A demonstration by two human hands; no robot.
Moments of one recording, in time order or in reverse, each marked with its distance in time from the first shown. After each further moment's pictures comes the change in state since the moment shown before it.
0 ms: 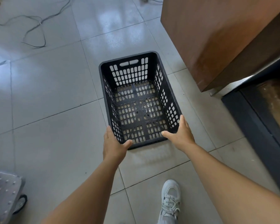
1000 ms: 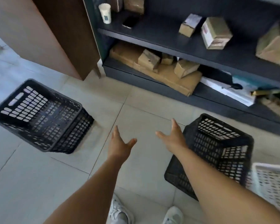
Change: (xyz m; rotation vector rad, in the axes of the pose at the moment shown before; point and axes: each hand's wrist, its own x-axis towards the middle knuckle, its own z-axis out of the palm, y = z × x) left_hand -0.425 0.021 0.072 0.378 -0.609 0.597; right_hand -0.454 0.267 -0.075 0.588 0.506 0.484
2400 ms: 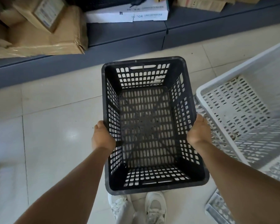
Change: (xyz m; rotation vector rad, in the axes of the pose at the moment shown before) left_hand 0.067 0.009 0.413 0.706 -0.175 0.288; right_hand 0.093 0.484 -0.104 -0.058 0.456 0.580
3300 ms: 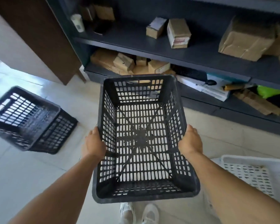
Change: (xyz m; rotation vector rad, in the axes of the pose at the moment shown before) left_hand -0.202 -0.123 -0.272 -0.246 0.375 -0.341; right_hand -0.232 -0.230 -0.166 -0.159 -0.083 -0.578
